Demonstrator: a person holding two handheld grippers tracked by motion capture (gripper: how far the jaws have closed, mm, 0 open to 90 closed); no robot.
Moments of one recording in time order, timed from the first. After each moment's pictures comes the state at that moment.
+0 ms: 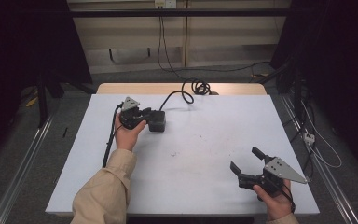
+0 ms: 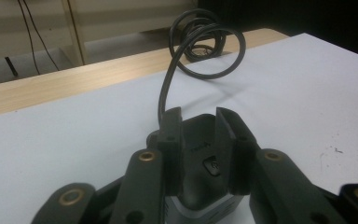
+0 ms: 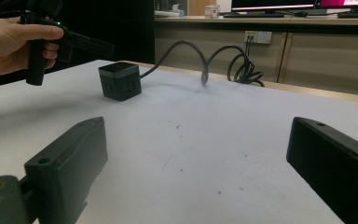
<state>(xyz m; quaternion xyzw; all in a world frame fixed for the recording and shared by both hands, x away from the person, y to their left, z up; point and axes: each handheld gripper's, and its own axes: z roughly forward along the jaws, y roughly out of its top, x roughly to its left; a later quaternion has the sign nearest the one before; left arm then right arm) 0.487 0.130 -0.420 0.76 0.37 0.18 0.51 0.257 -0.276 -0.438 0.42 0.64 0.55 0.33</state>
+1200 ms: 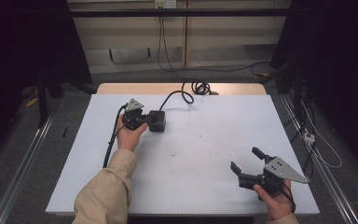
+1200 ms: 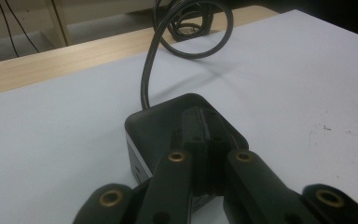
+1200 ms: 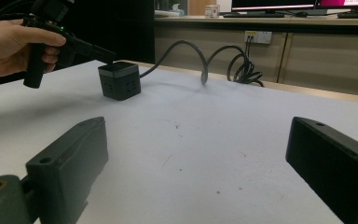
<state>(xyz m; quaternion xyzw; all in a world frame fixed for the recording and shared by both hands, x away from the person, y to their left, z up) 0.488 0.124 -0.425 0.78 0.36 0.16 0.48 0.257 -0.277 -0.438 0.41 0.65 0.55 0.33</state>
